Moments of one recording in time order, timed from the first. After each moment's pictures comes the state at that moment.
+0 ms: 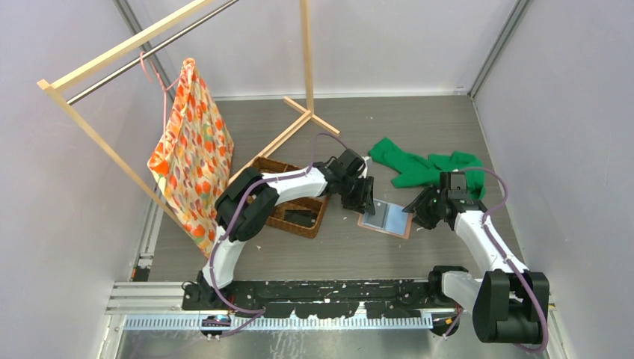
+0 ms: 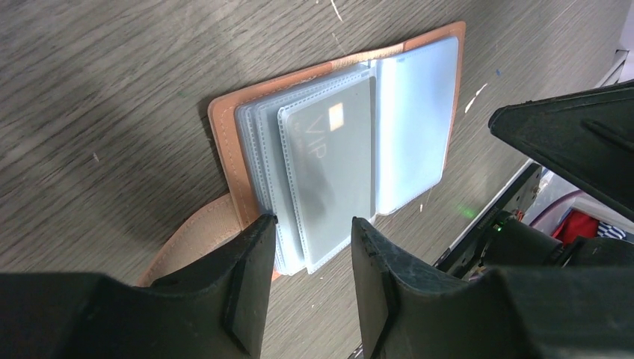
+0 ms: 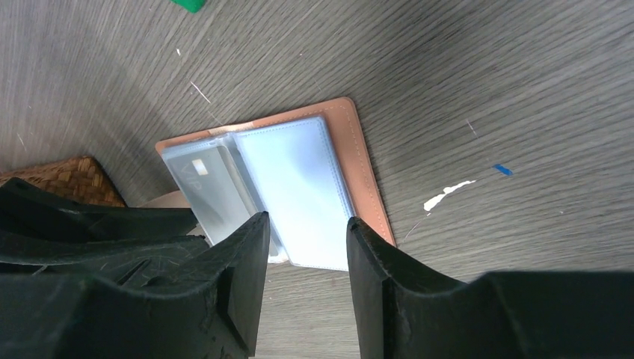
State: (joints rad) left arm -0.88 2.10 1.47 -0.28 0.37 -0.68; right arm -0.04 1.05 0.54 -0.52 -0.19 0.76
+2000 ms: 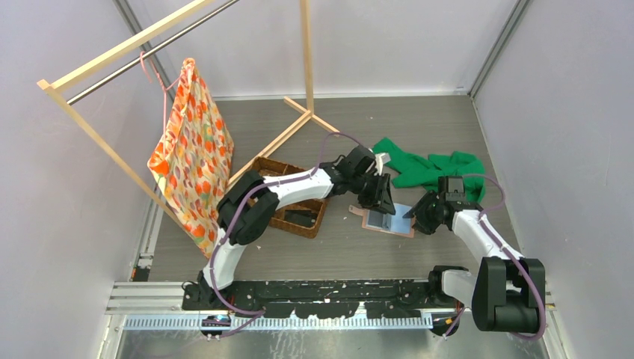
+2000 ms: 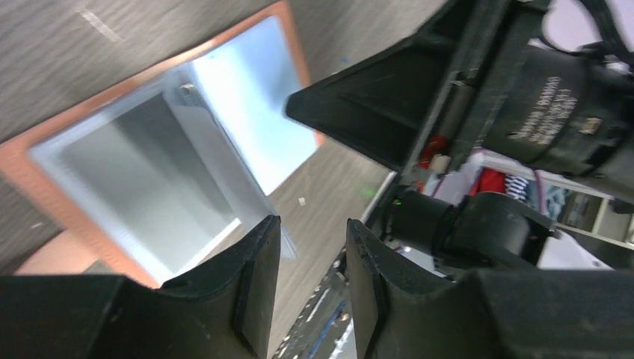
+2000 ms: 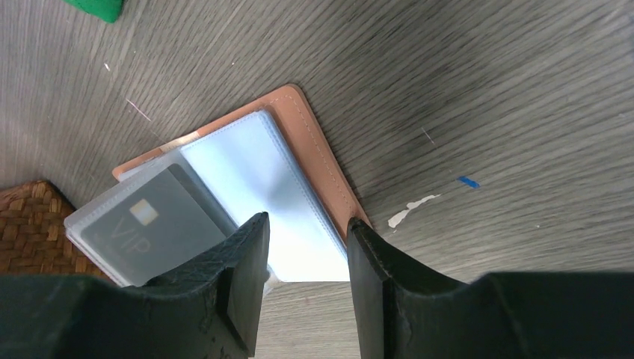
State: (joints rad) left arm -0.93 2.10 1.54 -0.19 0.51 -0.76; right arm -0.06 1.12 0.48 -0.46 -0.17 0.77
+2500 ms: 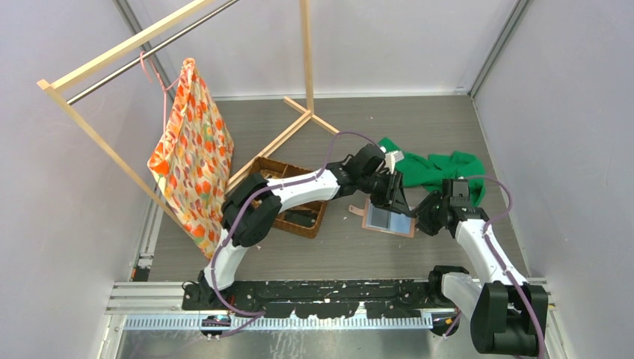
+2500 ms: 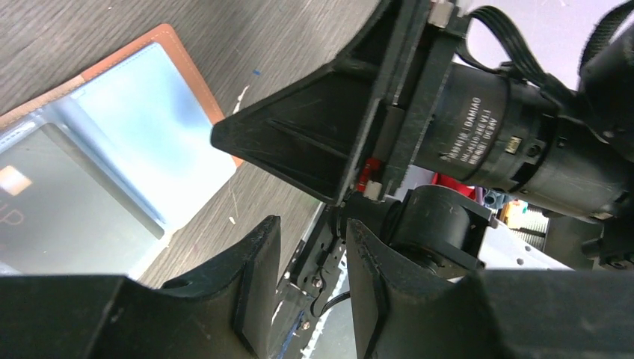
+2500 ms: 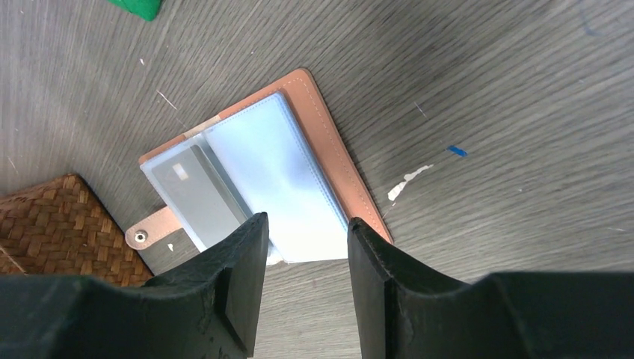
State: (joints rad) left arm -0.98 2.11 1.62 -0.10 0.58 -0.82; right arm -0.07 0.99 0.48 -0.53 -0.16 0.79
